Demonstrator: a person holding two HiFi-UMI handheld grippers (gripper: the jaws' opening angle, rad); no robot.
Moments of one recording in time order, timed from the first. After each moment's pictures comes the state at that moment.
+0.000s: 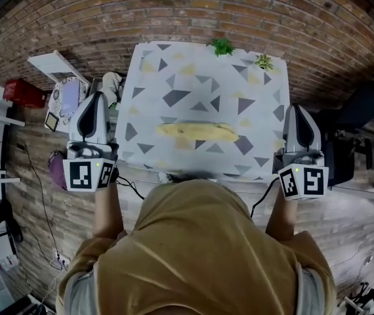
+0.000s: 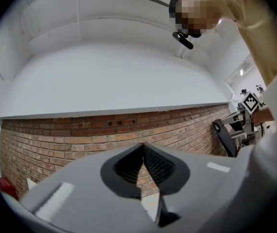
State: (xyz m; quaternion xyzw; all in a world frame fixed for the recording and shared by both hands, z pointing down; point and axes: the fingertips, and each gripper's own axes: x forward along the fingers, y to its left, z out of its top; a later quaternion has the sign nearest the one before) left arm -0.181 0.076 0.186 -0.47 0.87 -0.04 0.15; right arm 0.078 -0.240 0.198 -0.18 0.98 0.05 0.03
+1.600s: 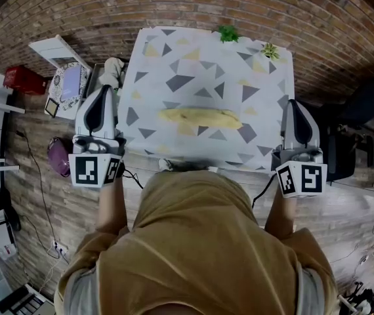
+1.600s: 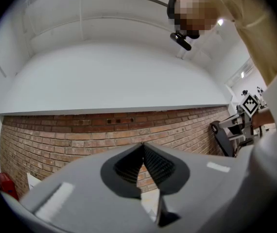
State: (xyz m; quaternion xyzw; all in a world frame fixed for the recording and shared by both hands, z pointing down) left arm -0.154 0.086 0.205 -0.47 0.87 -0.03 0.14; right arm 0.081 -0.212 0.216 -0.16 0.99 0.05 0.01
